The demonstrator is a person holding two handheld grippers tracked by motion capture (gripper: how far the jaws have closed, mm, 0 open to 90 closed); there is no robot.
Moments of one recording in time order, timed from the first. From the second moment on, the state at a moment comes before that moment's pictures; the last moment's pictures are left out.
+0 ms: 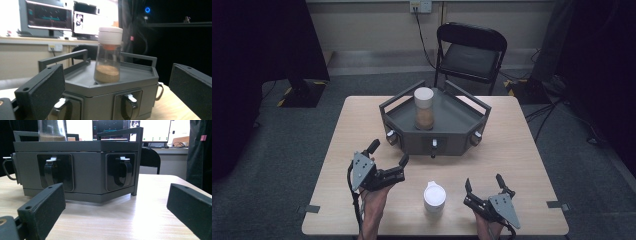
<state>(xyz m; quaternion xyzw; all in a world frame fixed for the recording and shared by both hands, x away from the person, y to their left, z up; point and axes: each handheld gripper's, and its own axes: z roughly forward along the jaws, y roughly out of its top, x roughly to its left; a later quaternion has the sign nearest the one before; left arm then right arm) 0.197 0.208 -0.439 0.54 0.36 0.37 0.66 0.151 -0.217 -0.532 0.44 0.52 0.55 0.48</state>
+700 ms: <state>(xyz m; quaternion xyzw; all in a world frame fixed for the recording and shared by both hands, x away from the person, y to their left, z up) 0.169 0.202 -0.492 0.54 0.38 0.41 0.64 0.151 -0.217 -0.532 0.44 0.52 0.55 0.48</state>
